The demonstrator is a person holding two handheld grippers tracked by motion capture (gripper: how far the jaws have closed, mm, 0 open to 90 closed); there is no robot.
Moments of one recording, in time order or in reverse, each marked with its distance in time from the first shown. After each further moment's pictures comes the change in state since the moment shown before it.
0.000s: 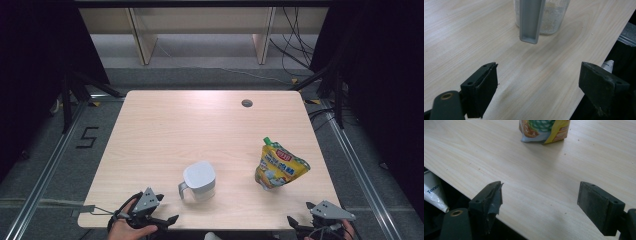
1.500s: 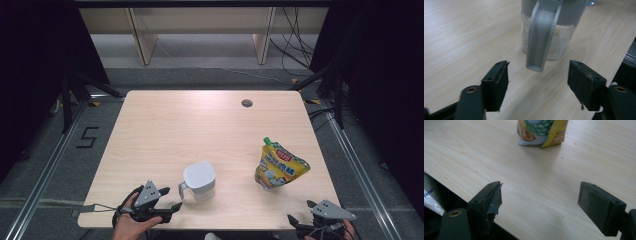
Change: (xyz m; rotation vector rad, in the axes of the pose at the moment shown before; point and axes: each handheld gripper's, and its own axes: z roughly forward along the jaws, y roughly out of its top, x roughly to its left) left arm 0.003 0.019 0.004 -0.116 0.022 -0.028; right arm 0.000 0.001 0.000 -0.014 -0.008 0.013
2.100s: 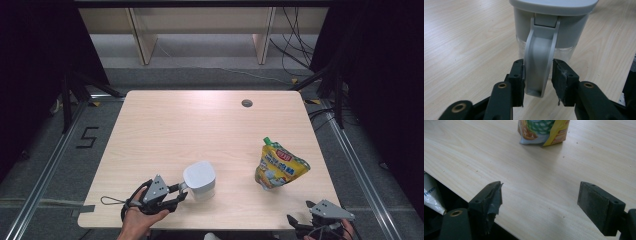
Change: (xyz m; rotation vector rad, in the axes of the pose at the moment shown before) left arm -0.003 0.016 0.017 -0.024 0.002 0.077; right arm 0.000 0.000 0.002 -0.013 -0.034 -0.020
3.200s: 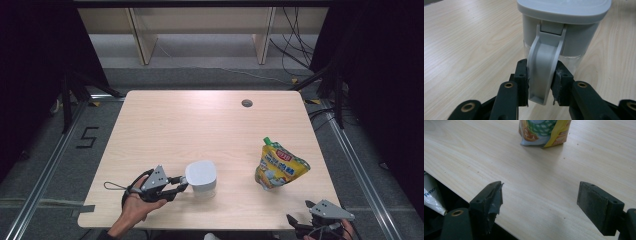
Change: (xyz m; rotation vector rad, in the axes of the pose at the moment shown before) left arm 0.029 0.007 0.015 -0.039 -0.117 0.093; right arm 0.002 0.000 0.000 0.000 0.009 0.016
